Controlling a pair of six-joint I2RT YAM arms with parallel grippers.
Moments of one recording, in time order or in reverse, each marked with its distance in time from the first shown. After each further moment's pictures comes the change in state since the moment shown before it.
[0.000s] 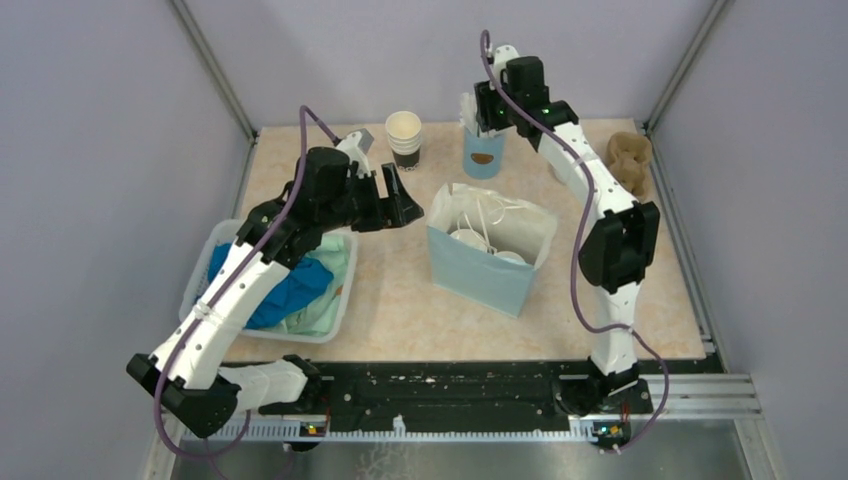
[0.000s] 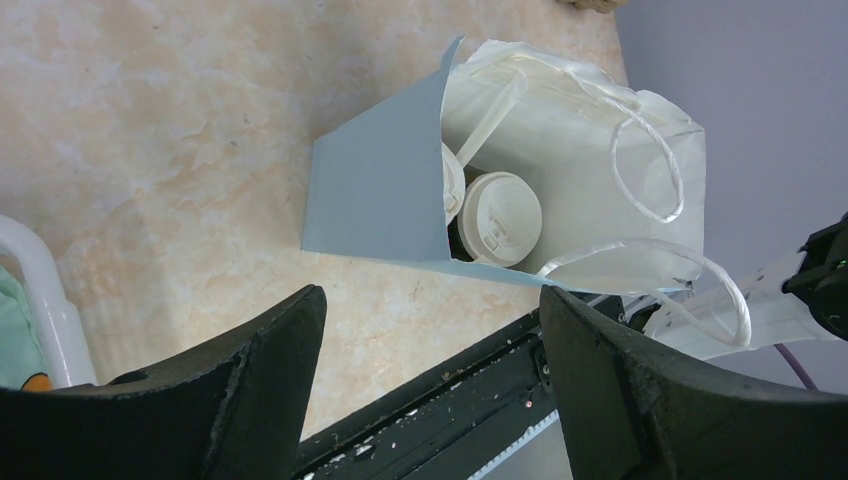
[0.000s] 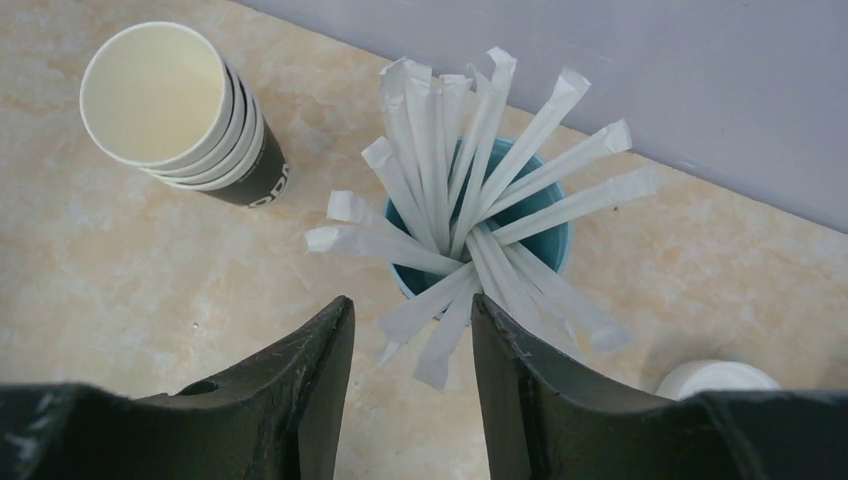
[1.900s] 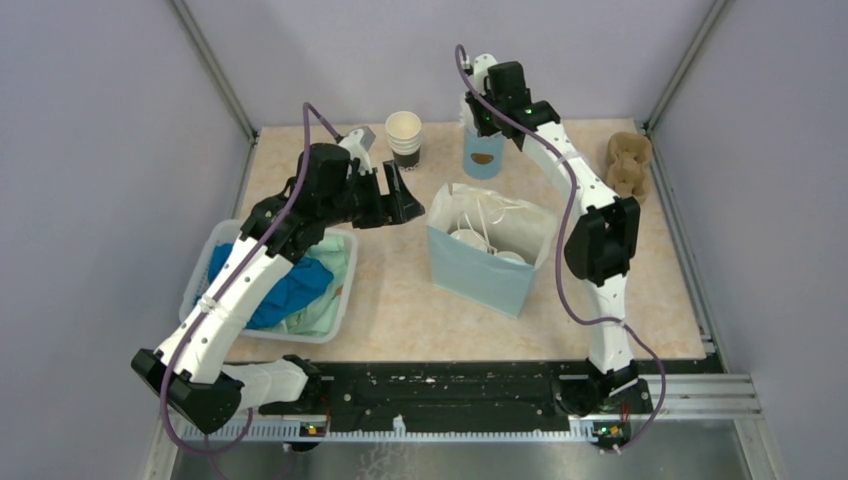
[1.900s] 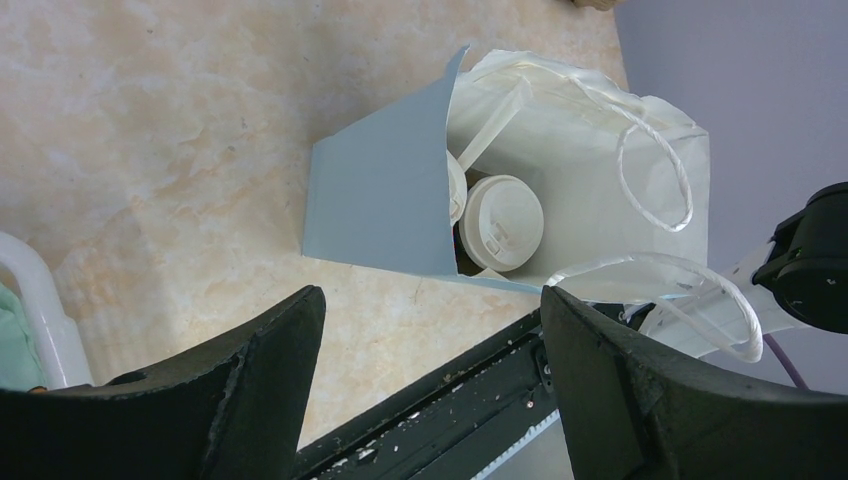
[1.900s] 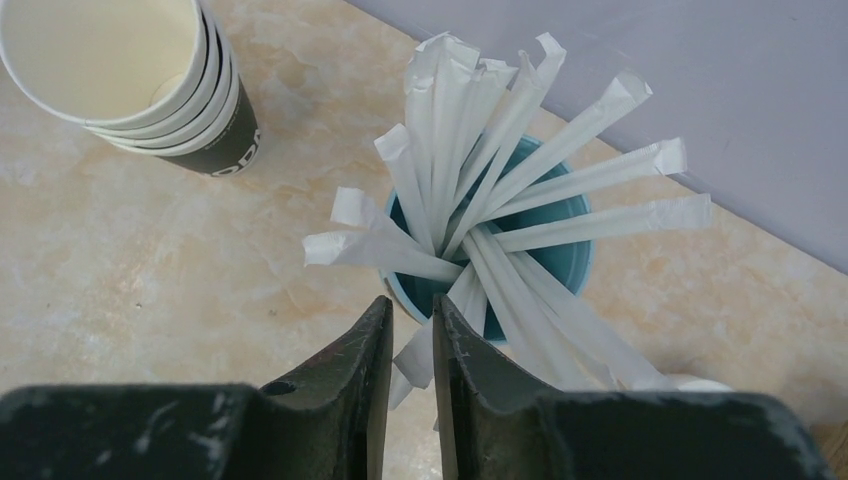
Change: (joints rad) left arm 0.028 0.031 0.000 0.018 0.039 0.015; right arm 0.041 0.115 0.123 -0.090 0.053 -0.137
